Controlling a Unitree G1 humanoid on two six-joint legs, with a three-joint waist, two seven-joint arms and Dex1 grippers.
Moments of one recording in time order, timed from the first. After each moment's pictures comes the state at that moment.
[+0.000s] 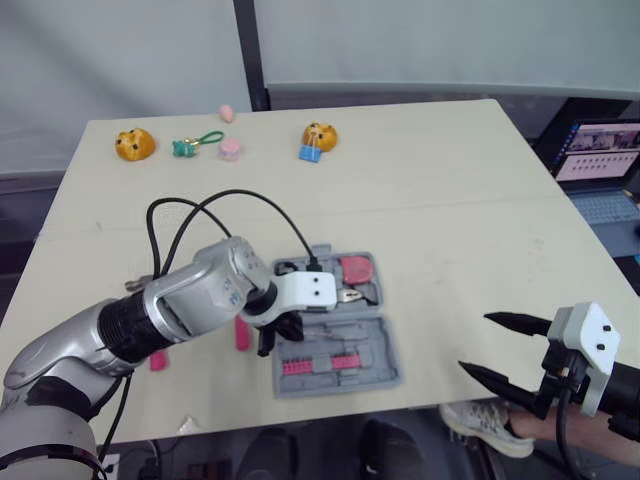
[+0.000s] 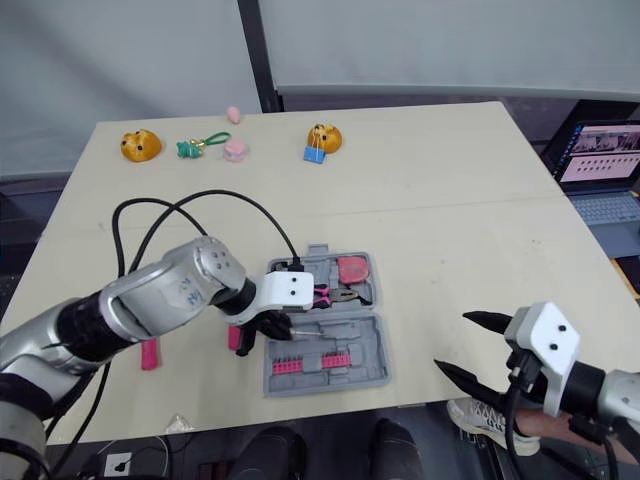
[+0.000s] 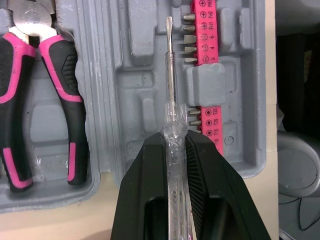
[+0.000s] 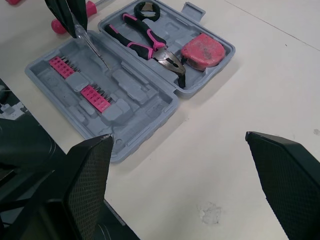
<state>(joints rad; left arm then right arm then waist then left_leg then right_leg) -0.97 0.76 -0.85 -0.40 -0.17 1.22 -1.01 0.49 -0.84 -0.59 -0.75 0.62 0.54 0.90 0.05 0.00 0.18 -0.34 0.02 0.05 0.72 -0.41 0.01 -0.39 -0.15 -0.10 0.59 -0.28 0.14</state>
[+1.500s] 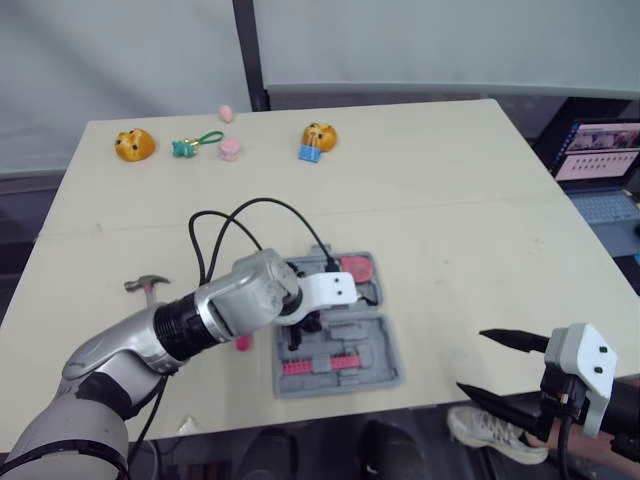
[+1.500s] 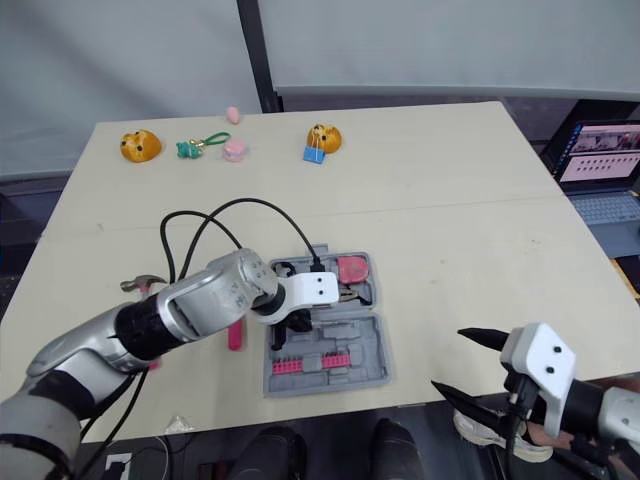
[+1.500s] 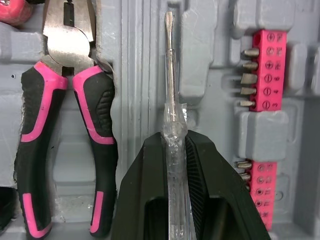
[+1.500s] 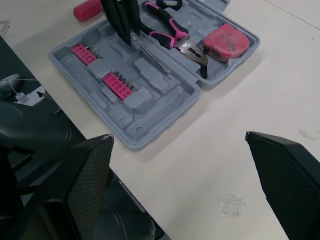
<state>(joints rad) -0.97 0.60 -0.89 -0.26 -0.12 1.26 -0.84 0.58 -0.82 -0.60 -0.79 0.58 0.48 0.96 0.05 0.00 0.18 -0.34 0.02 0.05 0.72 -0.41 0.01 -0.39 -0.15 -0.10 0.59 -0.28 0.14</state>
